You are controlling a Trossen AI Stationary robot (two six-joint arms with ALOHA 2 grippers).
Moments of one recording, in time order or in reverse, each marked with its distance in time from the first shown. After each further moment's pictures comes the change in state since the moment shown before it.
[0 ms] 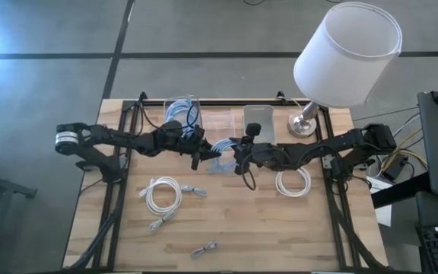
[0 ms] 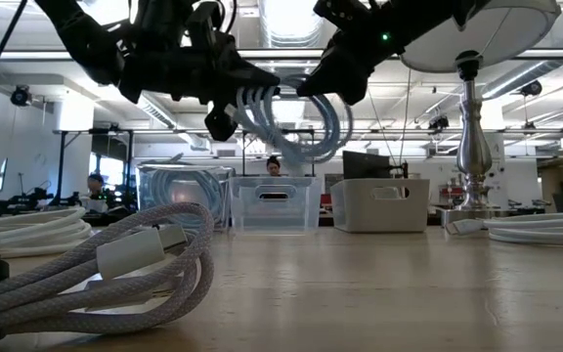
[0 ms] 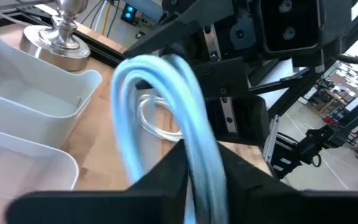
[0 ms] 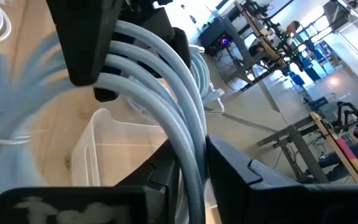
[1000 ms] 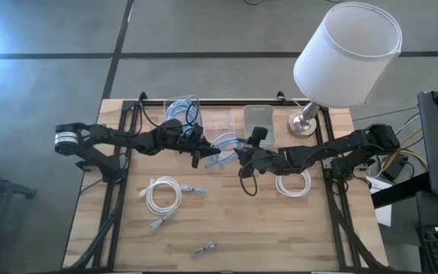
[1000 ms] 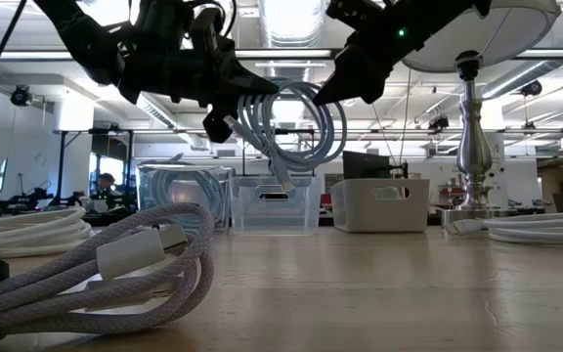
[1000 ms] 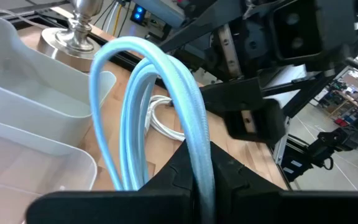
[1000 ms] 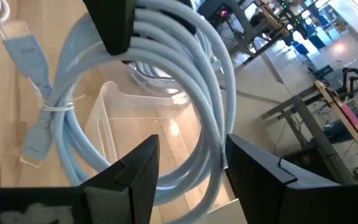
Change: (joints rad) left arm 0.024 -0.008 0.000 -0.027 -0.015 0.013; right arm 0.055 -0.037 0.001 -0.180 0.095 0.185
